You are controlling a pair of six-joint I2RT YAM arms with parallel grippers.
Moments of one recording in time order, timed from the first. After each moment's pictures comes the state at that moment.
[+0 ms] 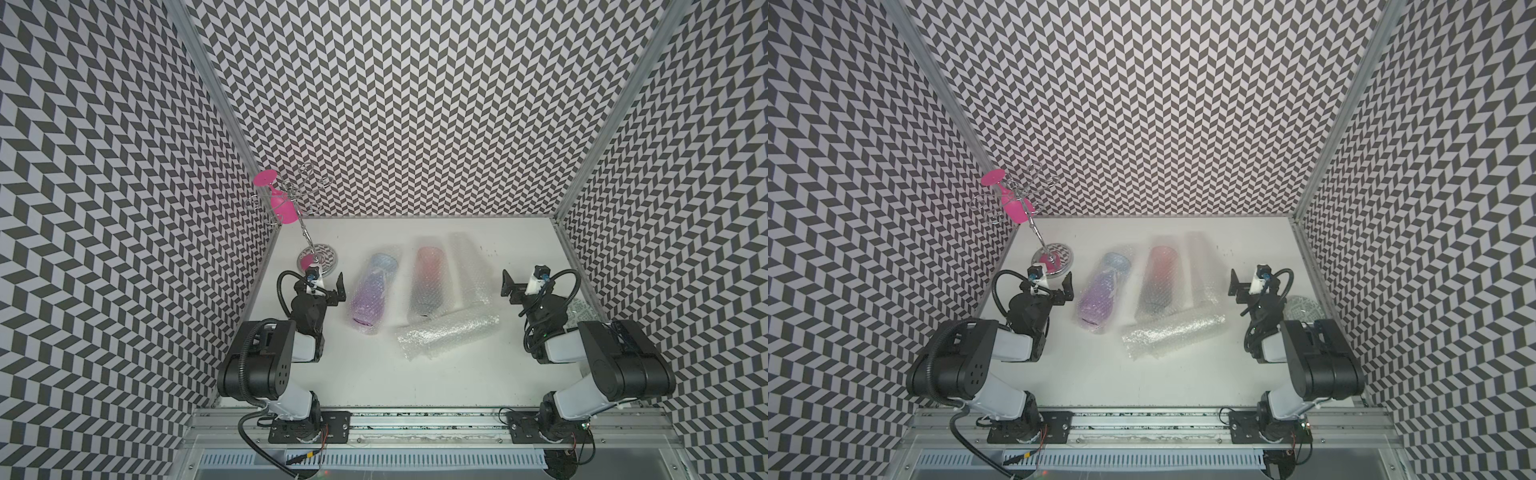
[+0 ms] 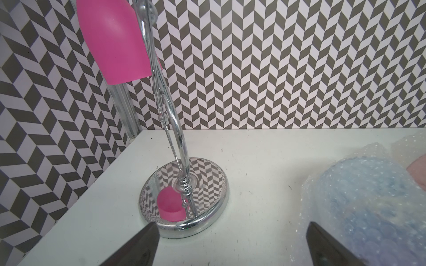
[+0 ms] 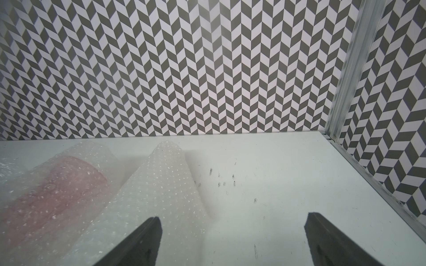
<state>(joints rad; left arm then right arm) 0.00 1.56 0.27 1.19 0.03 0.01 0.02 1.55 0.25 1.26 -0.01 0.03</state>
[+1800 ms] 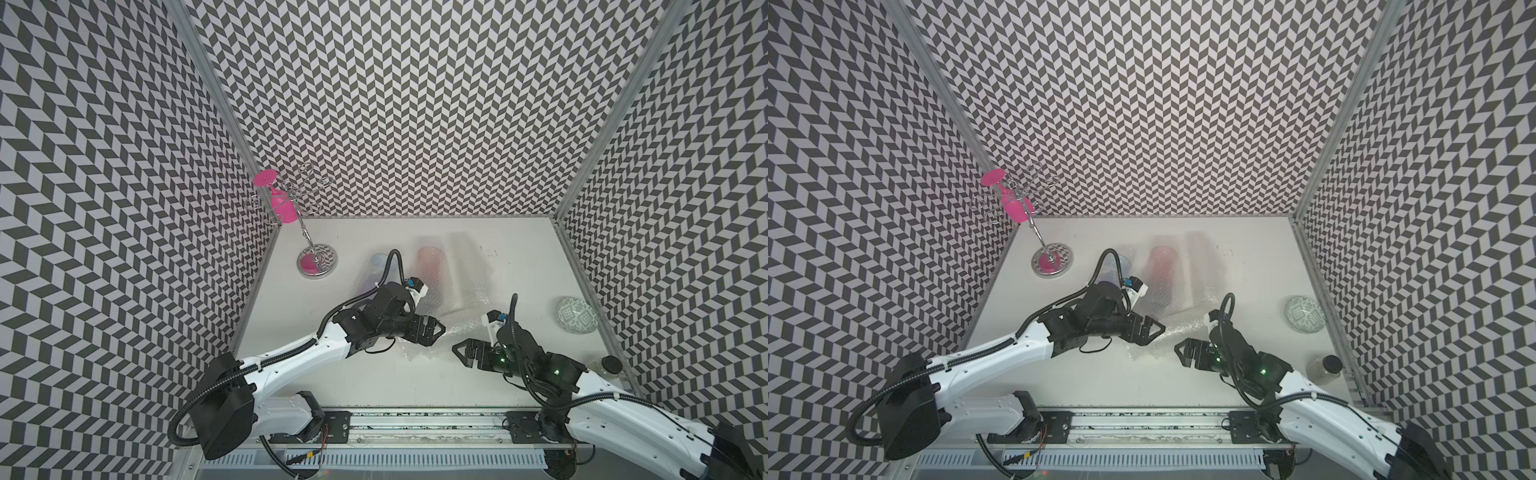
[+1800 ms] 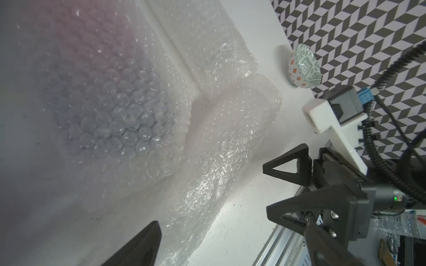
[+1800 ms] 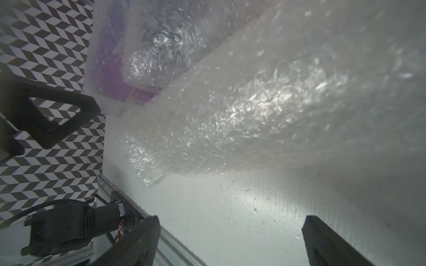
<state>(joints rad) -0.86 1.28 0.83 -0.26 0.27 -0.54 0.81 0.76 0.34 -0.30 -0.11 0.93</state>
